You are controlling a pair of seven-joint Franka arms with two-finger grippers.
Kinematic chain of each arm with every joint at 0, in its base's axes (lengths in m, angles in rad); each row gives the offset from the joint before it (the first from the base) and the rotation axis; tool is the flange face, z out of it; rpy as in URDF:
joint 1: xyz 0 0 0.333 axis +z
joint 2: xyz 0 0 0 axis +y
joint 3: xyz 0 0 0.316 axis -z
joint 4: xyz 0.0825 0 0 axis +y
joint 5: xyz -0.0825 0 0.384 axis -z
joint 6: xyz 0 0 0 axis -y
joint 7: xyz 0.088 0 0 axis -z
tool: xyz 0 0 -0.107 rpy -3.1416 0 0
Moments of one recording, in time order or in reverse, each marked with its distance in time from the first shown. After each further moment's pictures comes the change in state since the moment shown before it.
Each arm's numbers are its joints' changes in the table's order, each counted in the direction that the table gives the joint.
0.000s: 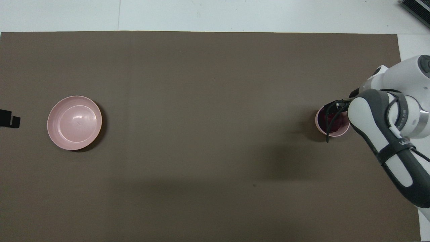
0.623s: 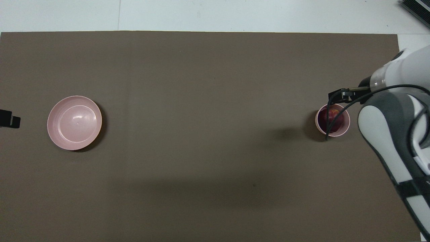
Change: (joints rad) left arm 0.000 0.000 0.000 0.000 0.000 -0.001 0.000; right arm 0.085 -0.197 -0.006 -0.093 0.081 -0.187 0.227
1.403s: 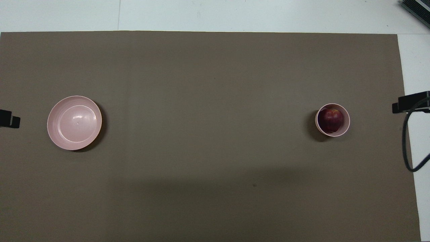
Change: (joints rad) left arm 0.000 0.000 0.000 0.000 0.000 0.000 0.000; right arm -0.045 -0.158 0.012 -0.242 0.000 -0.378 0.005
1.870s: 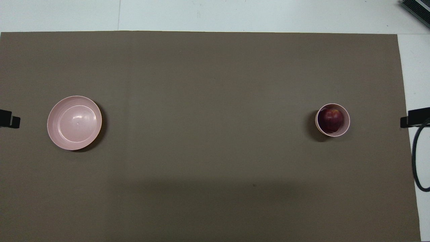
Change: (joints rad) left arm 0.000 0.000 0.000 0.000 0.000 0.000 0.000; right arm -0.005 -0.055 0.001 0.048 0.000 -0.046 0.068
